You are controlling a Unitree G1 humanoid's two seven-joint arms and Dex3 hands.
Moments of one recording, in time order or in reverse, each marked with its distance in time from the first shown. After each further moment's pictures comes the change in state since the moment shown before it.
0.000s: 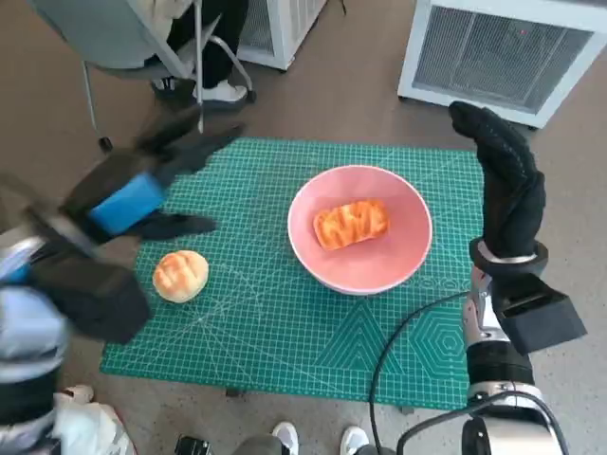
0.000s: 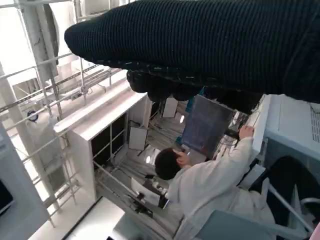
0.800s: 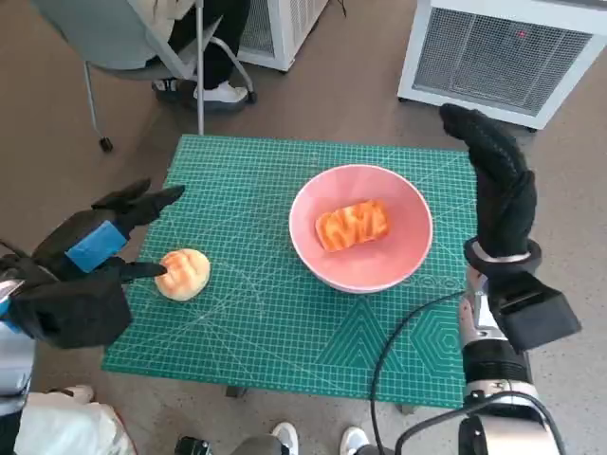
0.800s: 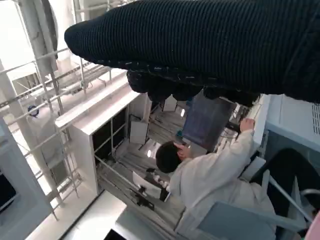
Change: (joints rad) left arm 0.151 0.056 -0.057 0.178 0.072 0.012 0.044; right arm -0.015 0.015 -0.002 0.034 0.032 0.000 0.051
